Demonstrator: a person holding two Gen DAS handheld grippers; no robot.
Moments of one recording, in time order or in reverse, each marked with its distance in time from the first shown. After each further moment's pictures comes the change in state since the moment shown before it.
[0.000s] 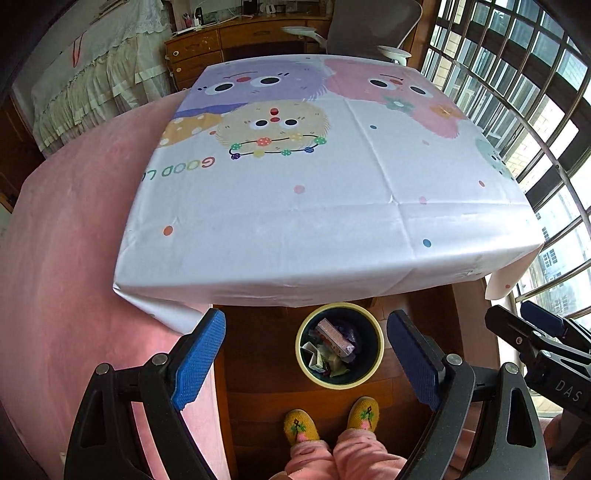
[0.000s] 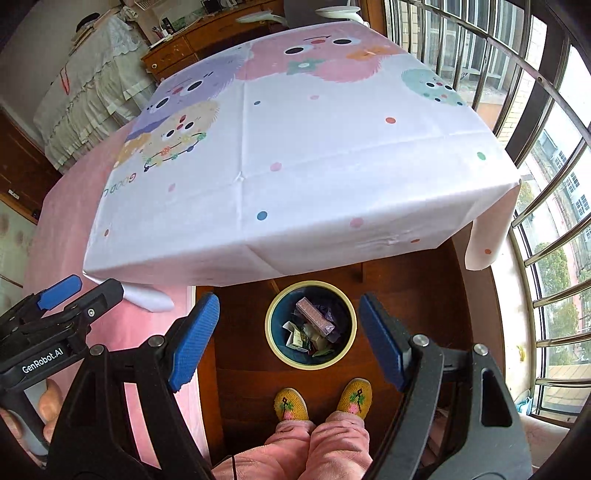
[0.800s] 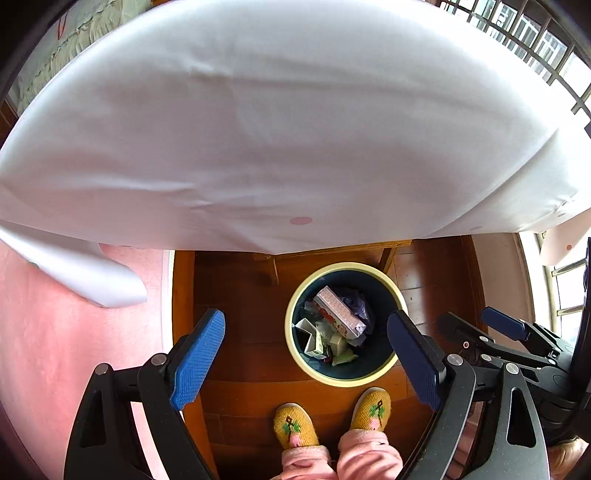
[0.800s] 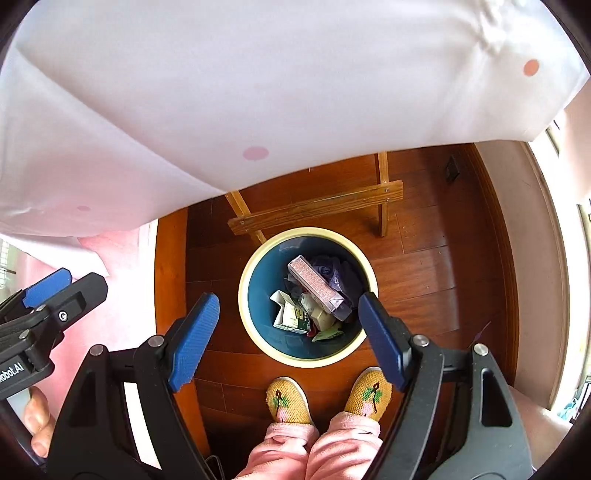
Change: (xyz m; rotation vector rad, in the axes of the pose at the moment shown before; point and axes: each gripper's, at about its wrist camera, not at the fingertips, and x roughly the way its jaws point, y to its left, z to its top) left arm 0.220 -0.013 -0.089 -0.001 0.123 -0.006; right arm 0.239 -0.055 -0.094 0.033 0.160 0.040
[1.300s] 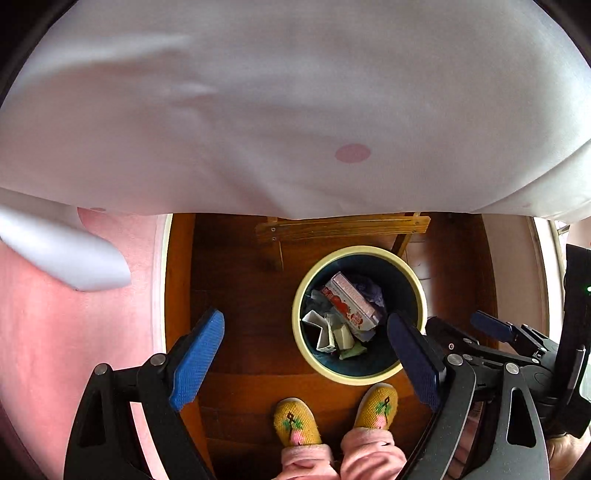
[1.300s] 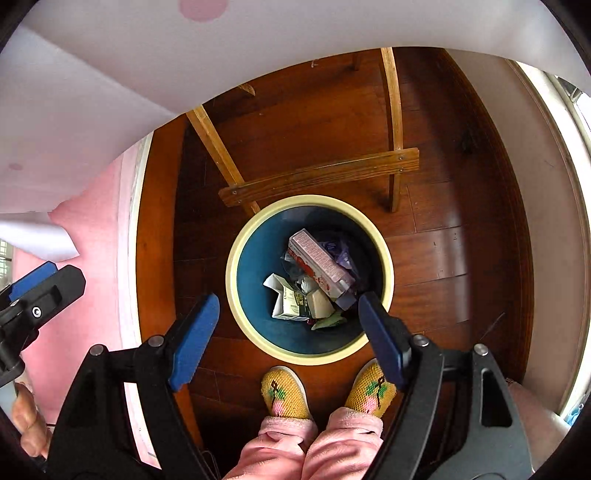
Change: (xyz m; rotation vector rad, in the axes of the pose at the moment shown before) left arm 0.063 0.022 -0.010 -0.036 0.055 0.009; right arm 0.082 -0.007 -0.016 -0.018 0.106 0.009
